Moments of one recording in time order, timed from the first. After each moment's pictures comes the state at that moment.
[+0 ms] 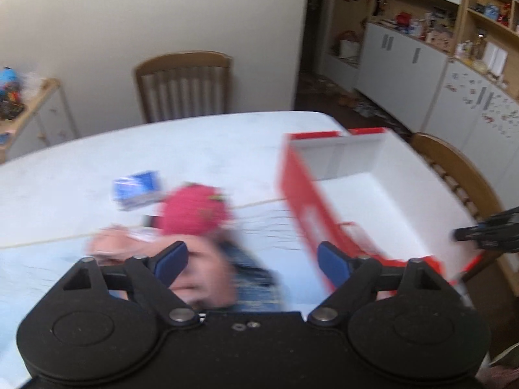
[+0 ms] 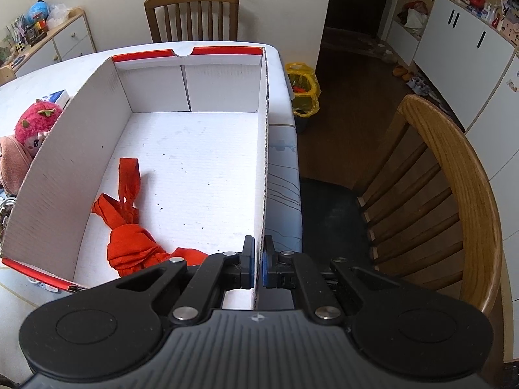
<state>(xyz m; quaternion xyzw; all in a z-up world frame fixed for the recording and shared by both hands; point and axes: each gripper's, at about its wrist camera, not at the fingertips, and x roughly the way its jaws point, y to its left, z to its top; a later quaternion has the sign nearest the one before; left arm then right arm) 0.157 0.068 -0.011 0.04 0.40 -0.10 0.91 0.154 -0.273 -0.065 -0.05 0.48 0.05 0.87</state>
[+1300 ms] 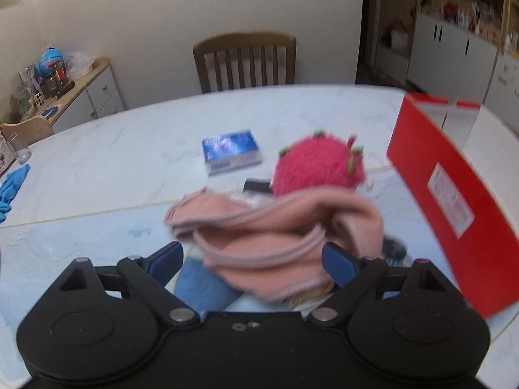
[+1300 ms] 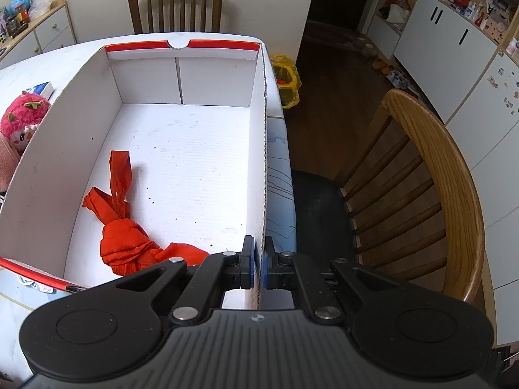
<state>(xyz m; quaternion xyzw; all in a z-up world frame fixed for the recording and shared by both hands) 0.174 0.145 -0.068 0.05 0.40 -0.03 0.92 0.149 -0.254 -0.062 -0.06 0.50 0.00 0.86</state>
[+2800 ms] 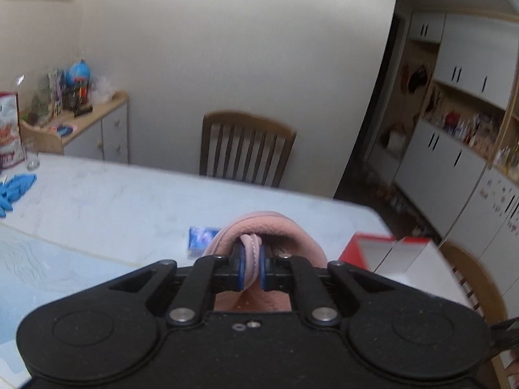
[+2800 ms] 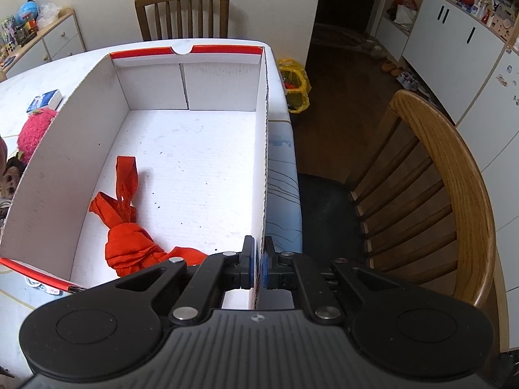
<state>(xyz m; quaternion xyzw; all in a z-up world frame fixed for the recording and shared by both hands) 0.135 0.138 0.049 -0.09 0.28 -0.02 0.96 0.145 -0.264 -0.061 -0.05 0.49 0.03 0.87</state>
